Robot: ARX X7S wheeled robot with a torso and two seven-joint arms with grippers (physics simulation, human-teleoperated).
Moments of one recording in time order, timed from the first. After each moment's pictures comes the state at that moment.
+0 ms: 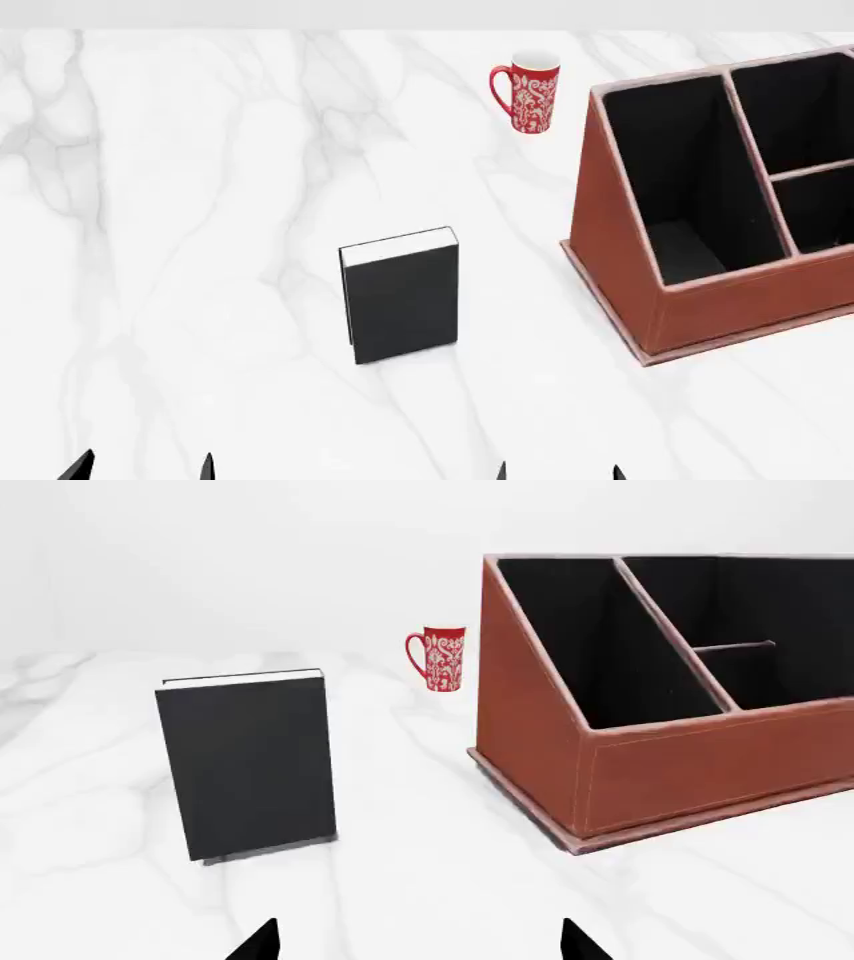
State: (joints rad) left arm 0.00 0.00 0.00 0.00 0.00 0.00 0.00; right arm 0.00 0.00 0.00 0.00 0.00 0.00 0.00
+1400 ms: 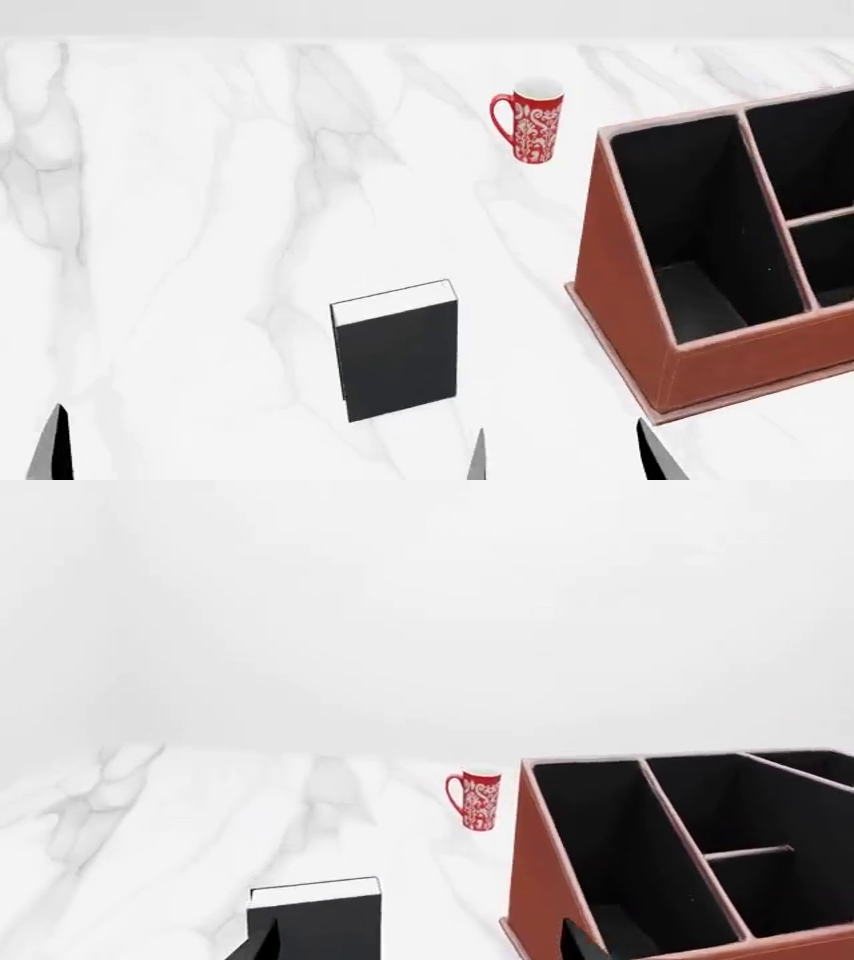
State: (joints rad) left arm 0.17 -0.21 -0.10 1.03 -0.29 -0.69 -0.16; right arm -0.11 0.32 -0.15 -1.02 0.32 0.70 0.35
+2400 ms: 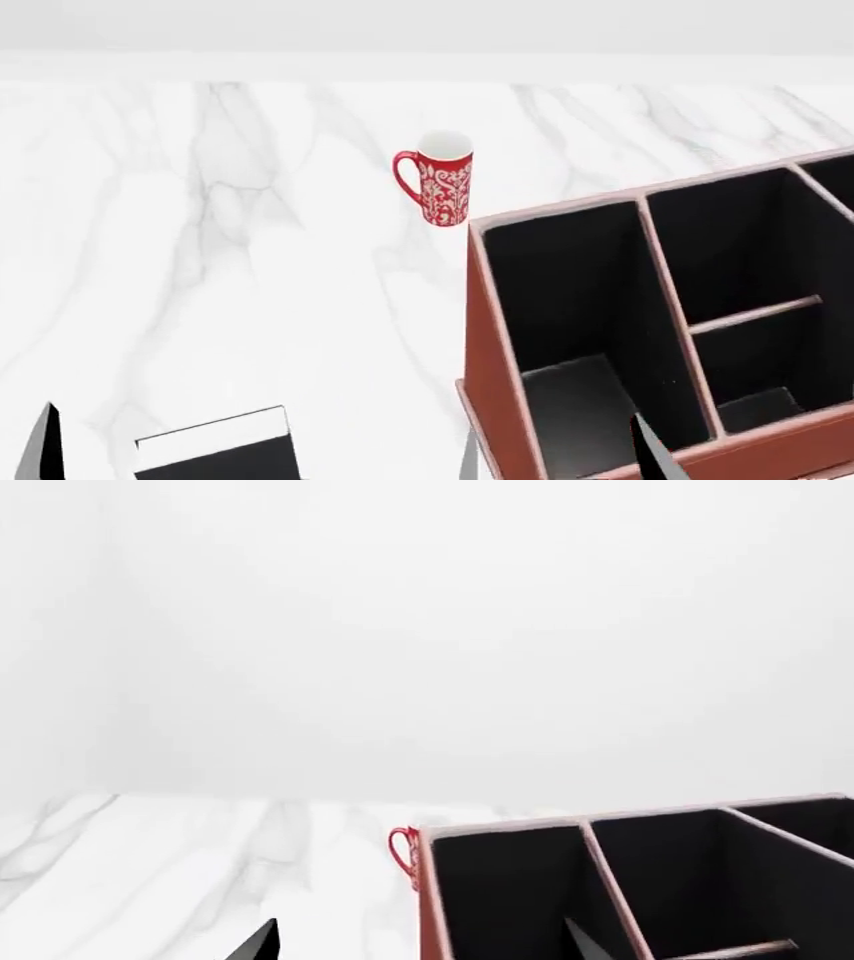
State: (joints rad) left arm 0.19 -0.35 -0.06 1.04 -0.44 -0.61 -0.32; right arm -0.11 0.47 -0.21 -1.03 0.49 0.56 0.51
